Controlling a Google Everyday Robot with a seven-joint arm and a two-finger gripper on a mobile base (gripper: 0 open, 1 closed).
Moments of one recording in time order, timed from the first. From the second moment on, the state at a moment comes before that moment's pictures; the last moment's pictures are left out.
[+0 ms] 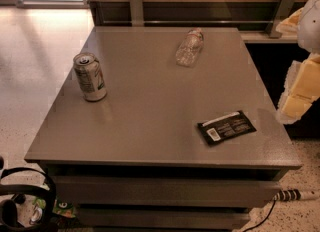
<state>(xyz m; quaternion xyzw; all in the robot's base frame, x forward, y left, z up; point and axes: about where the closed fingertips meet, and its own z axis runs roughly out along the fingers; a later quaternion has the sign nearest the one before) 0.439 -0.214 0.986 -0.60 0.78 -0.04 0.17</state>
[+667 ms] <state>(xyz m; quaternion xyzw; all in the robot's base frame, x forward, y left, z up) 0.490 -0.213 1.005 -0.55 0.82 0.00 0.19</state>
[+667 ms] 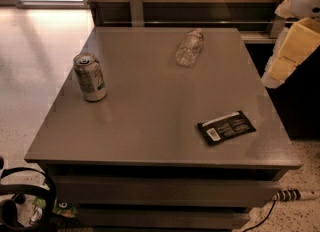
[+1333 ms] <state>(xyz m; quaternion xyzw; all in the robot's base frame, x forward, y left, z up) 0.554 -0.200 1.036 -0.40 0.88 0.05 0.25</state>
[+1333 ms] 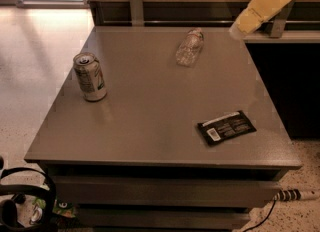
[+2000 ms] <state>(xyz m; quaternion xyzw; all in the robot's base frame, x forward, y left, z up) 0.578 -0.185 1.049 -0.25 0.92 0.05 0.31</state>
